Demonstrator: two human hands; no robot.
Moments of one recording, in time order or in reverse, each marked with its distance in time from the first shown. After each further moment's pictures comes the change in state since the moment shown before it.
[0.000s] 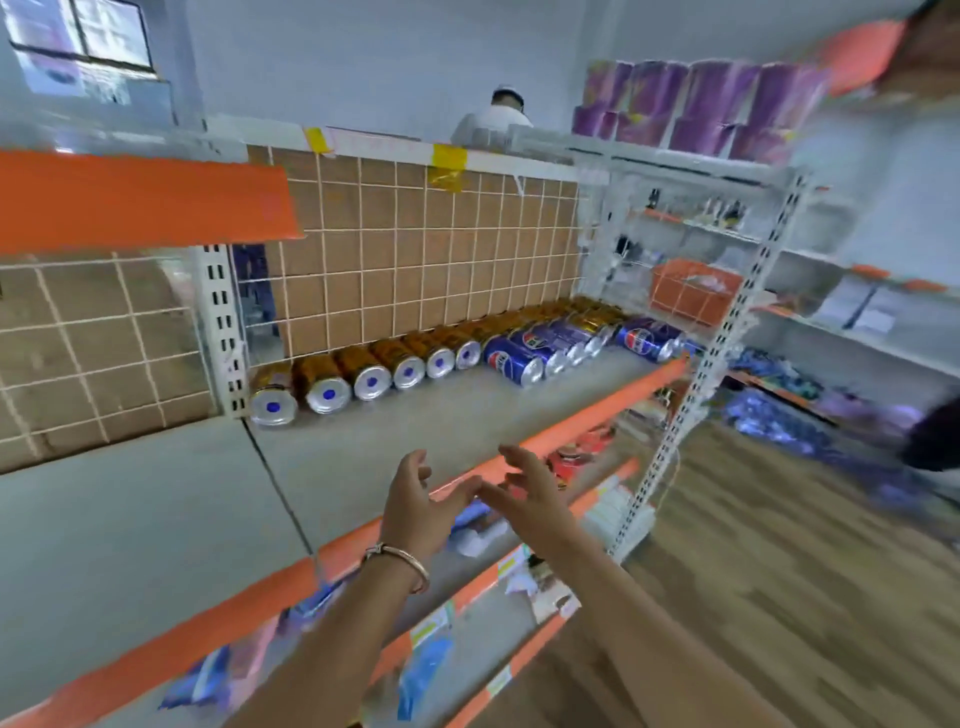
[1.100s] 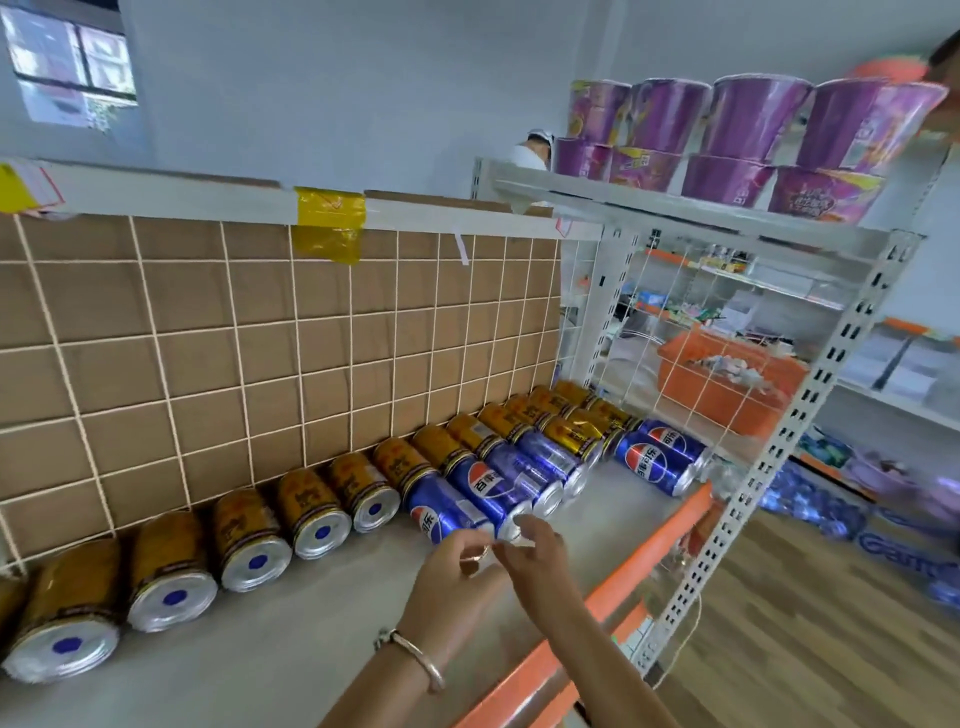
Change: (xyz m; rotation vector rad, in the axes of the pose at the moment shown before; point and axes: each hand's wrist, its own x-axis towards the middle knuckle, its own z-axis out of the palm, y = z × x) left_hand 0.235 0.073 0.185 -0.008 -0.260 0.036; right_hand 0.300 0.072 -0.103 -0.095 0.079 0.161
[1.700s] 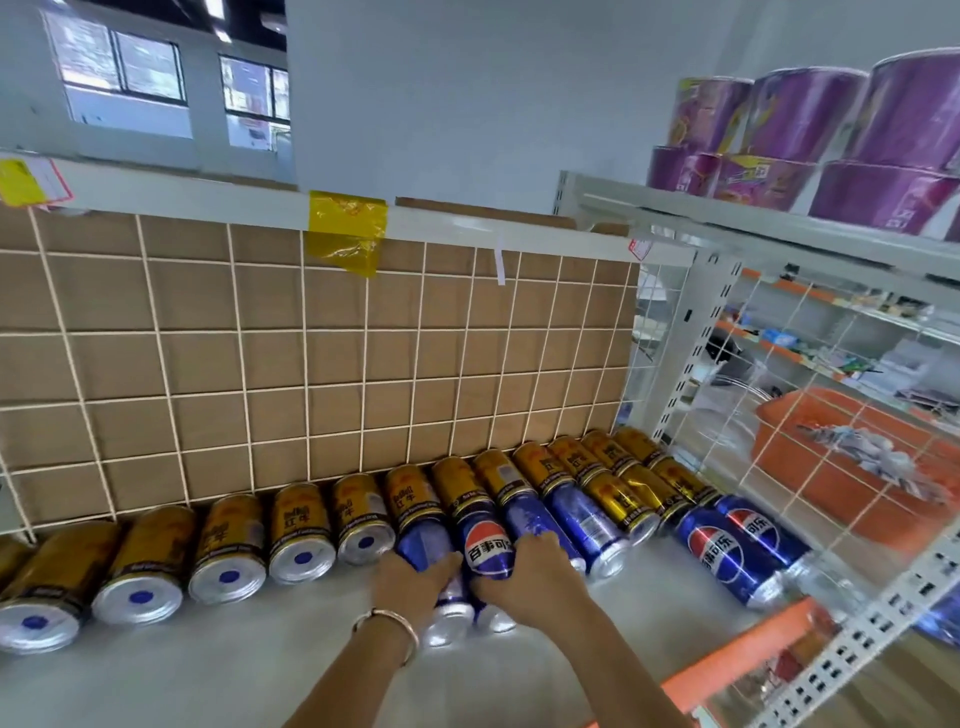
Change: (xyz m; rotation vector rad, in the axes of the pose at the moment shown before) left_hand 0.107 -0.038 0.013 -0.041 0.562 -0.362; right_hand 0.101 -0.017 -0.018 -0.699 -0.329 -0.167
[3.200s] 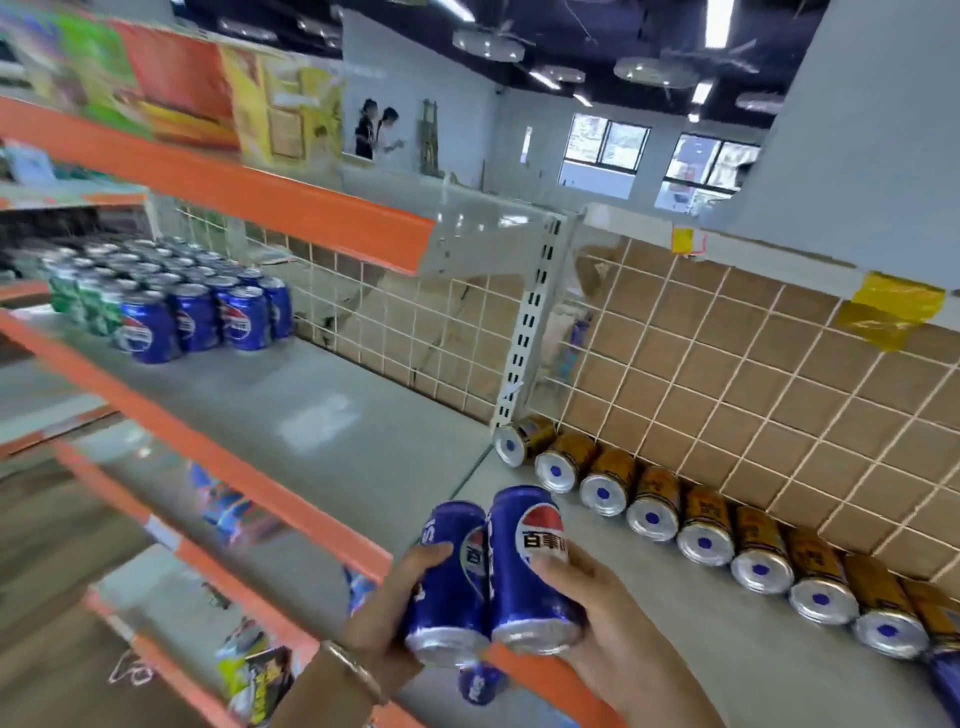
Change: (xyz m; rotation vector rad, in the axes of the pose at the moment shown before) left_hand -0.248 -0.135 -0.288 -1.102 0.107 0.038; right_hand -0.236 -0.192 0.080 1.107 -1.256 -0.339
